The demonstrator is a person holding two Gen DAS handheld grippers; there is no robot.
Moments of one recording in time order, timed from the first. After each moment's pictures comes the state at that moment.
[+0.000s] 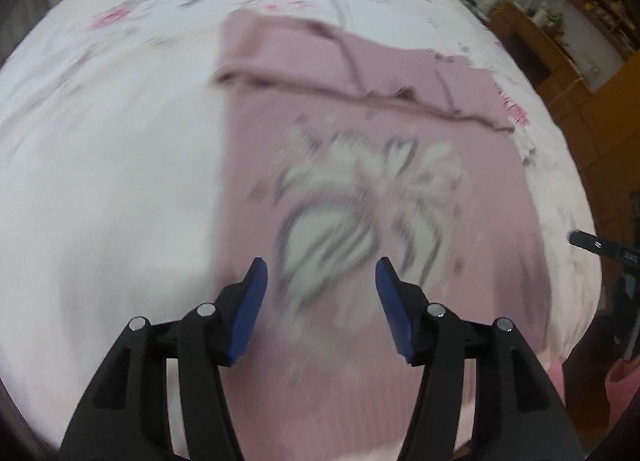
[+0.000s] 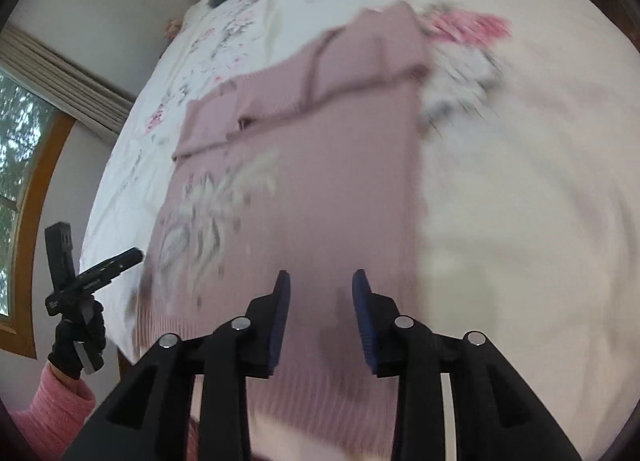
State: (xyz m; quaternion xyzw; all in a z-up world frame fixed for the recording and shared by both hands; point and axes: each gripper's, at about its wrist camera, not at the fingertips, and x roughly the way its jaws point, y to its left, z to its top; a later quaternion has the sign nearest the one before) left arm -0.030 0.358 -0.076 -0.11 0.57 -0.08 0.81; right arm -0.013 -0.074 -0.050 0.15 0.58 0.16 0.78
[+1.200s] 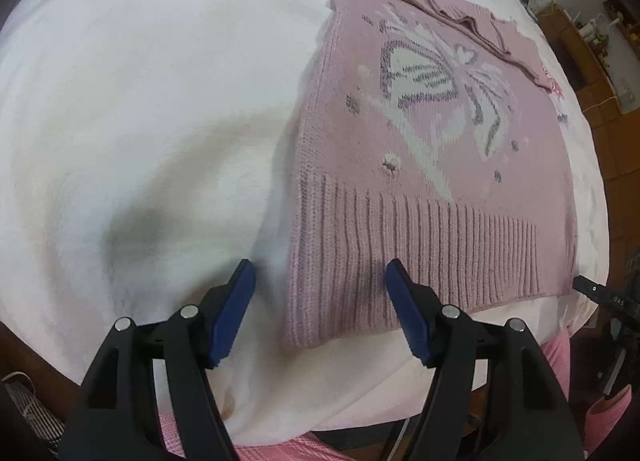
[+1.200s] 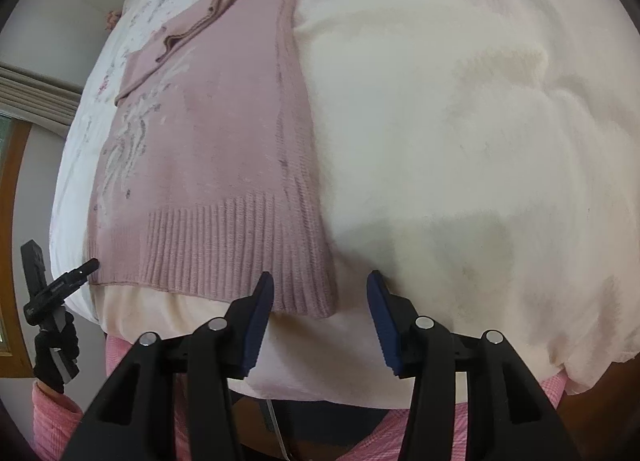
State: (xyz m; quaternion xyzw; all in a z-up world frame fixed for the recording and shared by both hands) left arm -0.133 0.397 -0.128 -0.15 0.63 -0.03 0.76; right arm -0.123 -0.103 -0.119 0.17 0.65 0.09 0.73
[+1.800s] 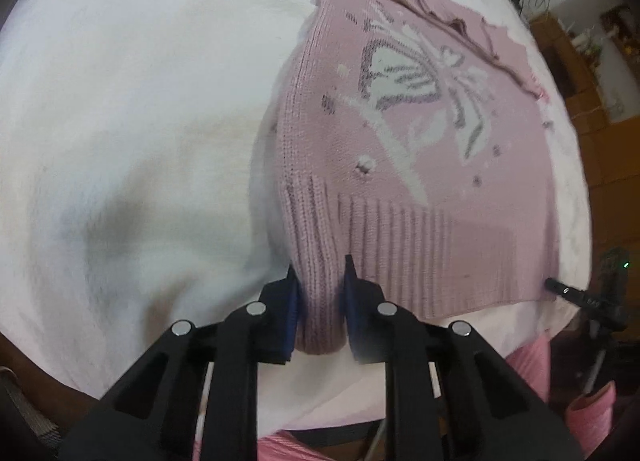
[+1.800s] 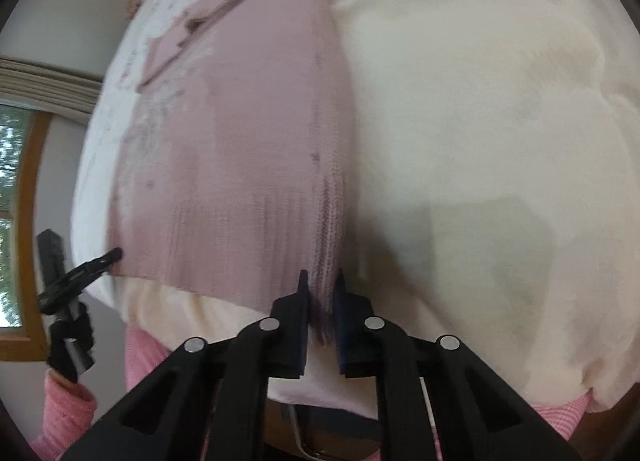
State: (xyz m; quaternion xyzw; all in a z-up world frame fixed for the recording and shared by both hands) left arm -0.129 0.396 -0.123 -0.20 0.63 -0.05 0.75; right arm -0.109 -0.089 -0.126 0.21 0.66 0.15 0.71
